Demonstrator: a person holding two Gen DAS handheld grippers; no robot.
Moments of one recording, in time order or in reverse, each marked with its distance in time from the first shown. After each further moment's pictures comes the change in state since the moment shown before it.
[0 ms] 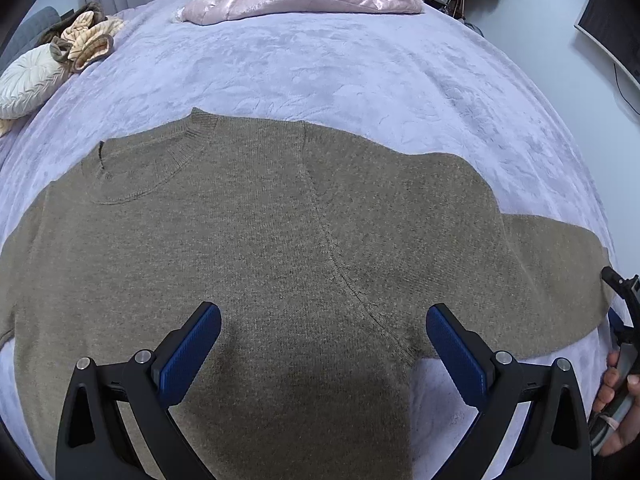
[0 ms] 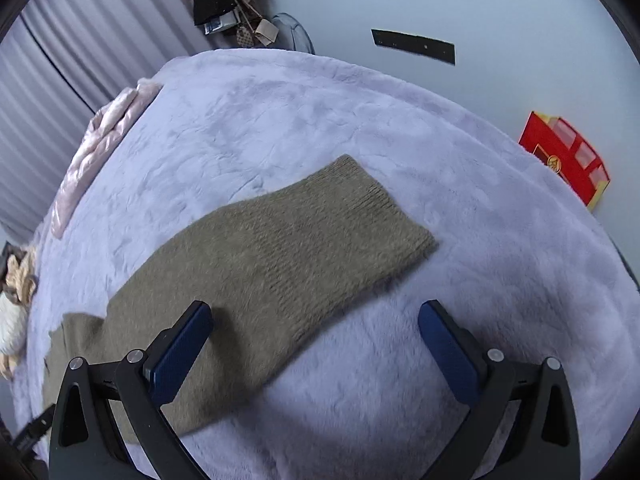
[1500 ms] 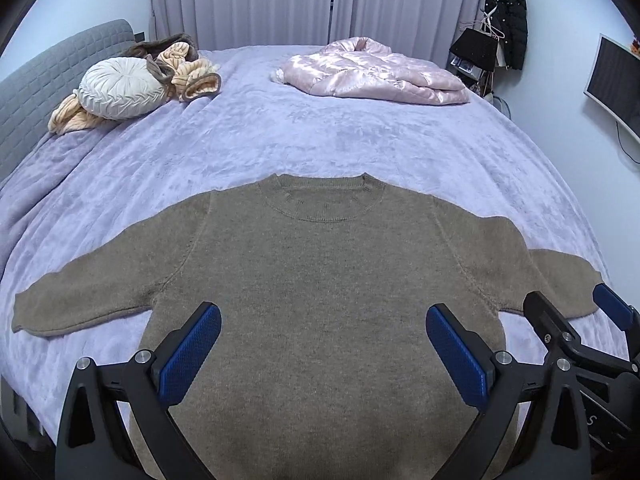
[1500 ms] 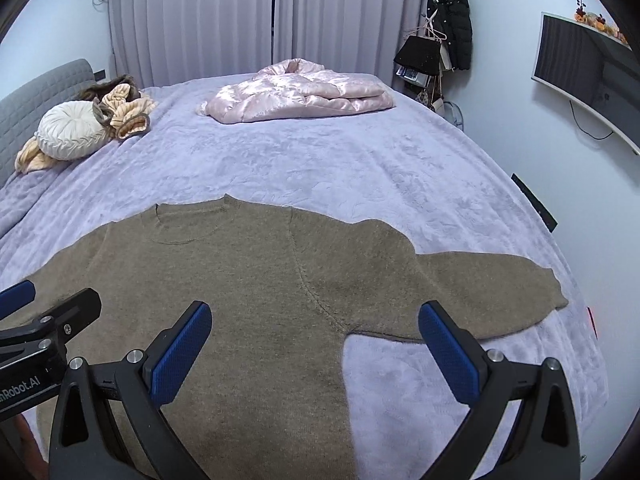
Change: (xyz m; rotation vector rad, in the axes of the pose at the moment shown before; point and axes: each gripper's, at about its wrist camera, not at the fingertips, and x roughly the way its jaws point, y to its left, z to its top) left arm -0.140 0.150 -0.064 -0.087 -0.250 0.075; right arm -0.127 0.328 -0.211 -0.701 -0.173 0.034
